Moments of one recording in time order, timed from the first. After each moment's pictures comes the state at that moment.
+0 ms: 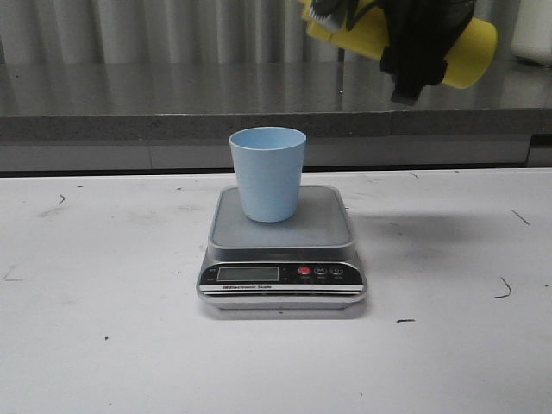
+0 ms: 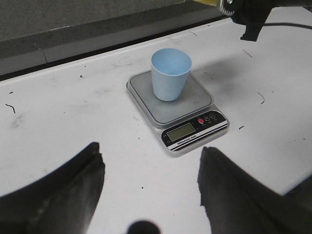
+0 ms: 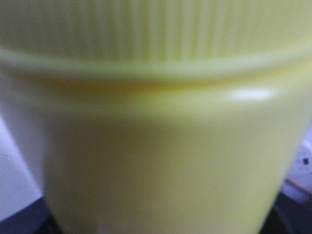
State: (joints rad) left arm -0.55 0.58 -0.78 0.04 0.76 -0.11; right arm 0.53 1.67 -1.22 -1.26 0.61 0.41
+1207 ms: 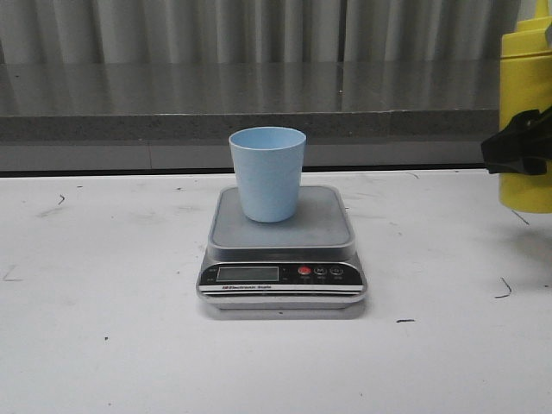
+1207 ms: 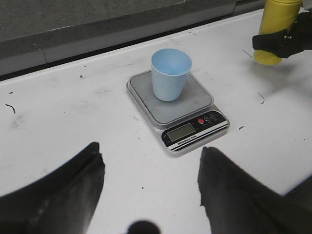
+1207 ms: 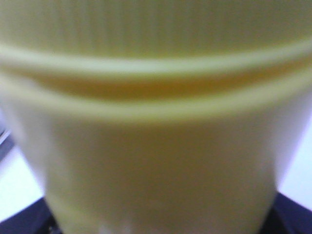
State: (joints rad) left arm -0.55 0.58 -0.78 0.04 0.76 -0.11; right arm -0.10 1.69 -0.64 -0.49 -0.69 0.28
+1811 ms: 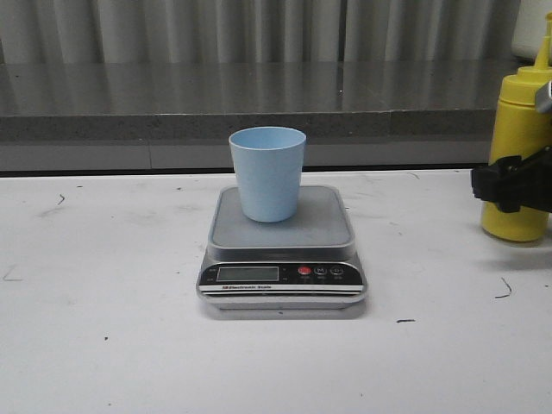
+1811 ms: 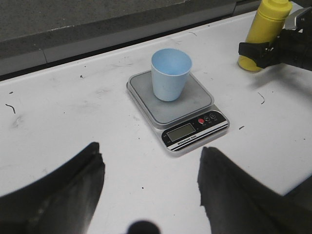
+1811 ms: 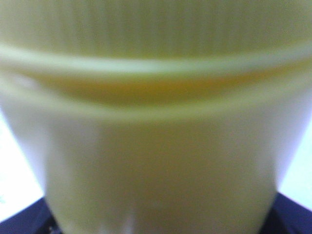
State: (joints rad) left arm -0.55 0.58 -0.78 0.04 0.76 -0.11; right arm -0.10 1.98 -0.65 -0.28 -1.07 0.10
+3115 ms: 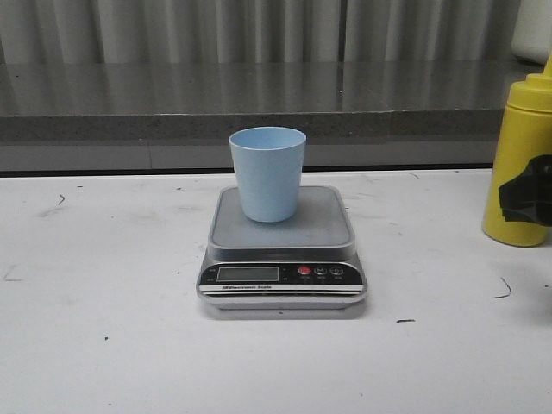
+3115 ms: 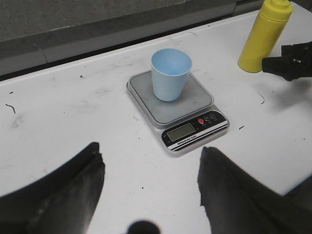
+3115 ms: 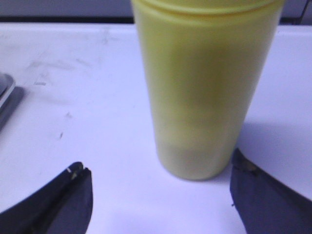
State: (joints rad) left arm -0.55 0.58 -0.78 0.04 0.76 -0.11; right arm -0.04 1.55 -0.43 -0.31 -0.59 0.29
